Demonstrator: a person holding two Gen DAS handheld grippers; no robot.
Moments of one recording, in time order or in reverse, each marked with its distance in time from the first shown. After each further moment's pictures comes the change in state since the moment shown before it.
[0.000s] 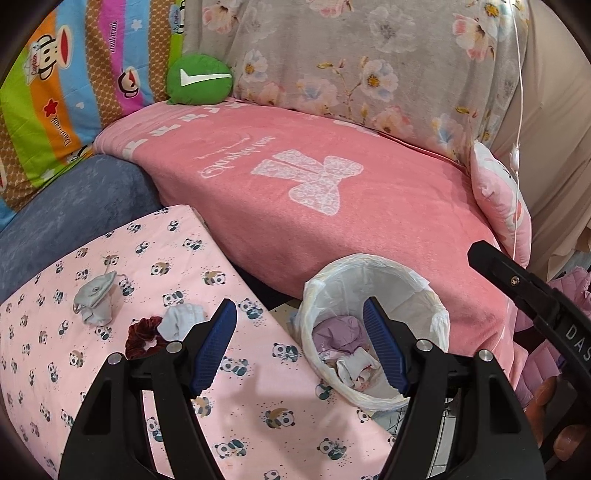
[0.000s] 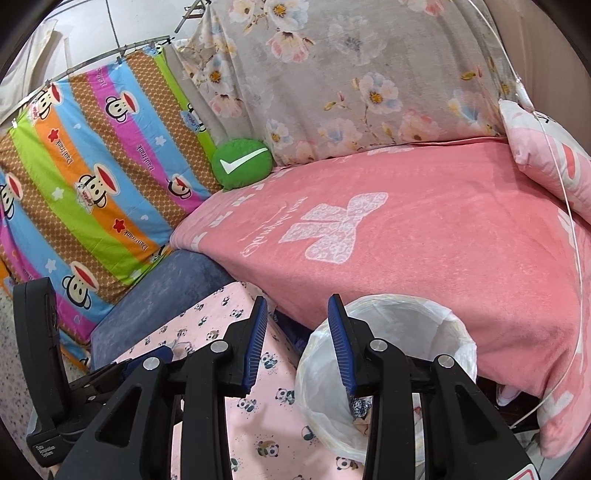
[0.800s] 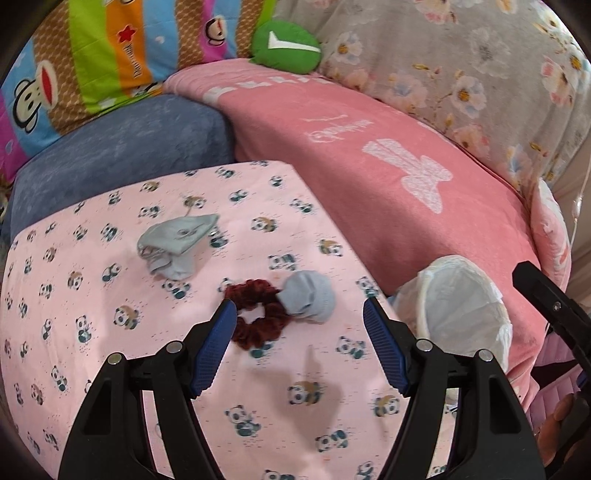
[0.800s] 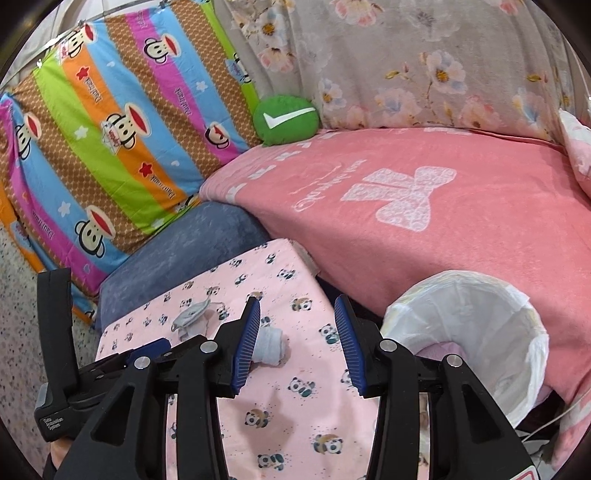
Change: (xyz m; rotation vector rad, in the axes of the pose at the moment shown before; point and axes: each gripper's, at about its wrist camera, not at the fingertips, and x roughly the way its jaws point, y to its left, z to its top) left arm 0.010 0.132 -0.033 -0.230 0.069 0.116; right arm 0.070 0.102 -0.041 -0.134 0.145 0.069
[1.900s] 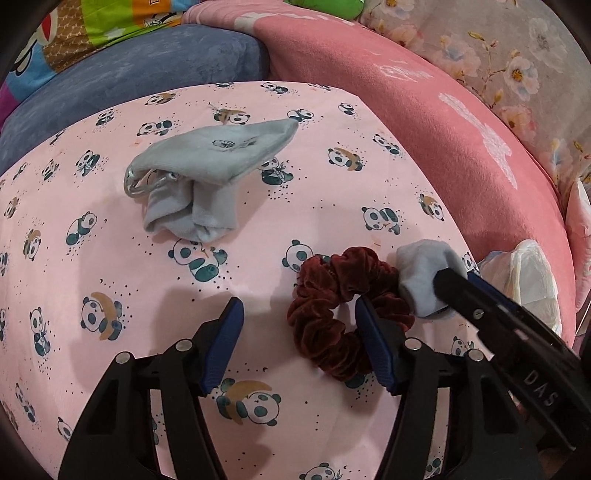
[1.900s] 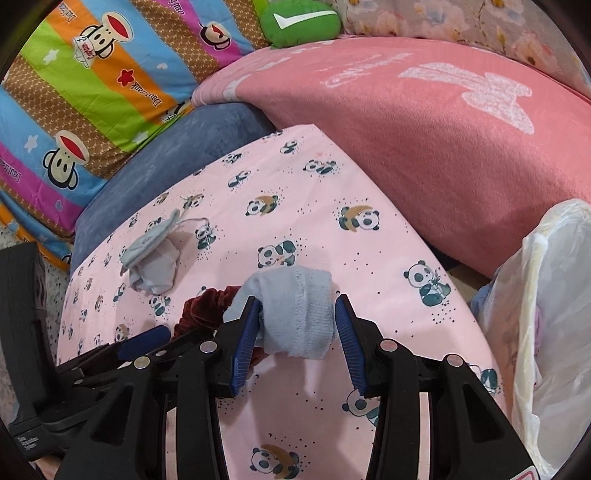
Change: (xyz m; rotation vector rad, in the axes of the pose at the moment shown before) left arm 0.096 0.077 -0.019 -0.068 0.175 0.010; right arm 0.185 0.043 -0.057 -0.024 0.311 -0.002
